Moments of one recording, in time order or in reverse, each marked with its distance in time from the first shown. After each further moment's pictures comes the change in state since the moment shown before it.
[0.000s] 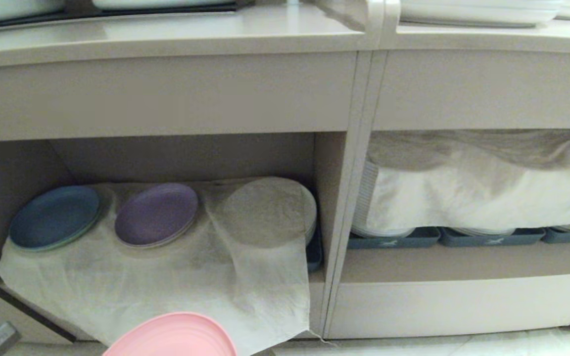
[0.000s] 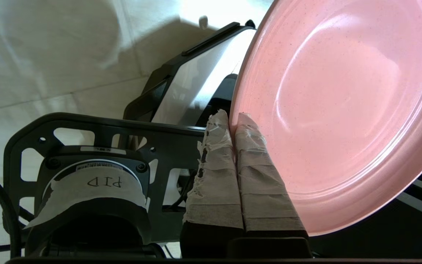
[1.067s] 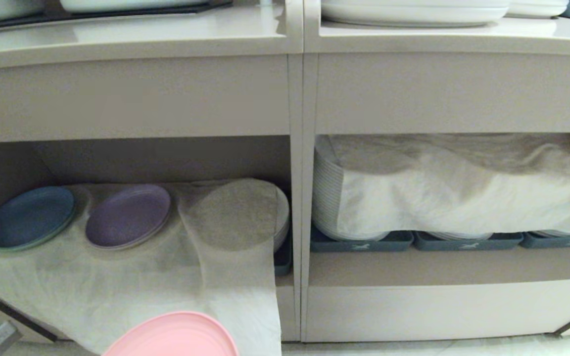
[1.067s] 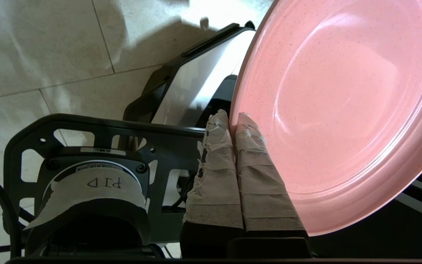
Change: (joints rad) left arm 0.000 0.000 -0.003 -0.001 0.001 0.000; right arm 0.000 0.000 0.000 0.000 0.000 0.000
